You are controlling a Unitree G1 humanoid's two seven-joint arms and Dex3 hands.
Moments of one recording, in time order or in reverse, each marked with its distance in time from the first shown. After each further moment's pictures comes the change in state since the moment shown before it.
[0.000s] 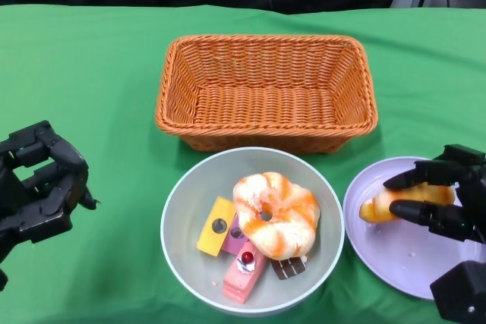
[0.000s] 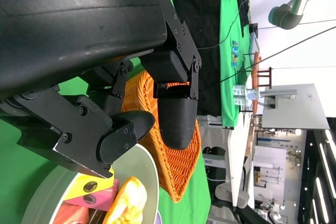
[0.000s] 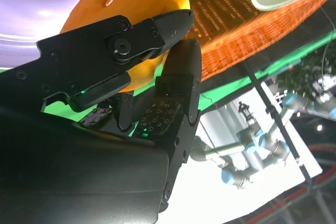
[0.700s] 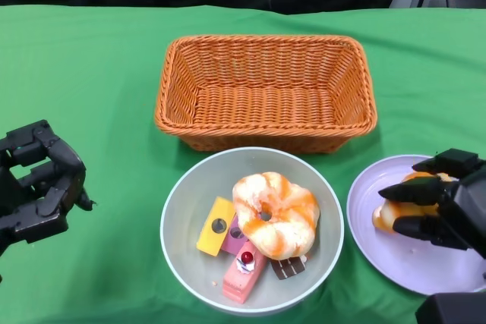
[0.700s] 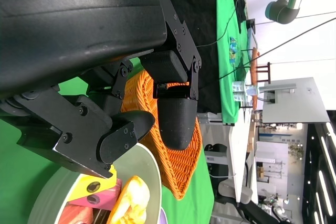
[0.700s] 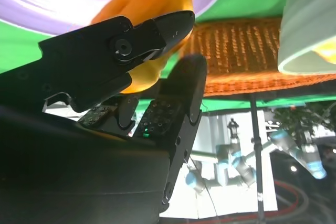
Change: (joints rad) left arm 0.000 0.020 -0.001 0.007 0.002 -0.018 -0.023; right arm 0.061 -0.100 0.132 -0.239 -0.213 0.293 -0.083
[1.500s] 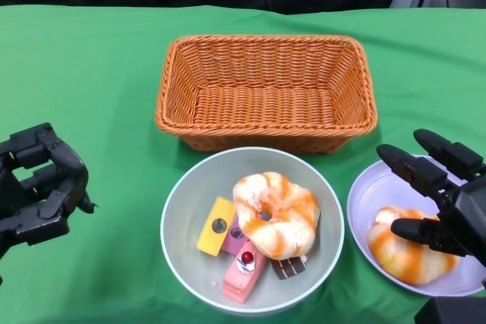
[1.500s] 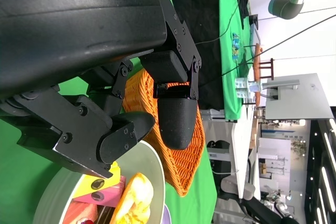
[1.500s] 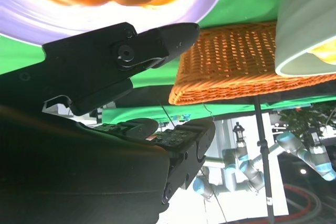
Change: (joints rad) left arm 0.000 0.004 -0.006 0.012 0.003 -0.002 -0.015; right arm 0.024 0.003 0.004 -0.011 0.054 0.000 0.020
